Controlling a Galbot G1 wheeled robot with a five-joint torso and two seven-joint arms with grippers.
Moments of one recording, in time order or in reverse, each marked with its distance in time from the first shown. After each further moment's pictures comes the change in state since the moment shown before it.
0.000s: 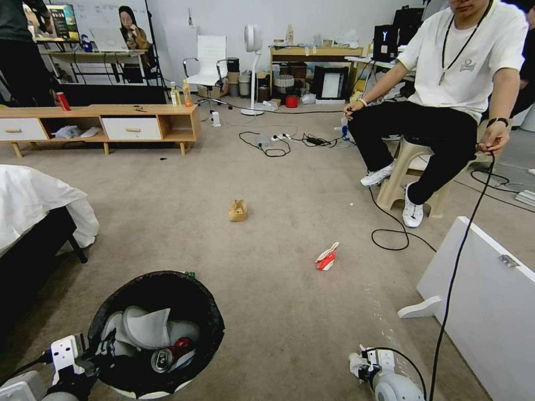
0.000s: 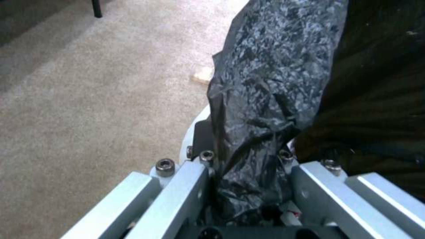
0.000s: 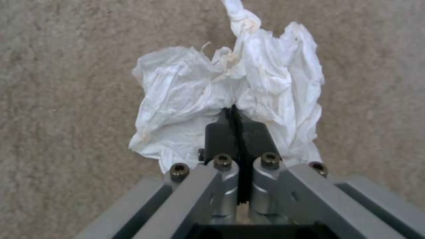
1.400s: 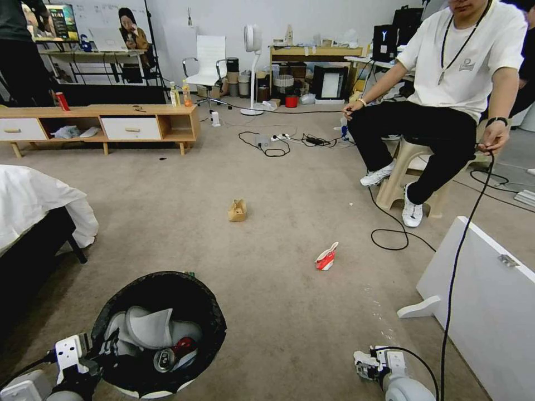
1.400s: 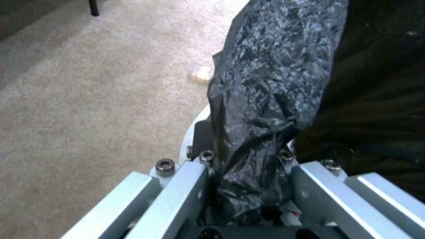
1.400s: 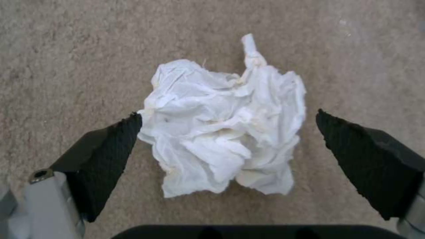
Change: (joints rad) left arm -0.005 -0.011 0.013 0.007 0.018 -0.007 0.004; right arm -0.038 -0.041 0.005 0.070 -0.014 0.030 0.018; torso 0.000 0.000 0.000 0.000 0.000
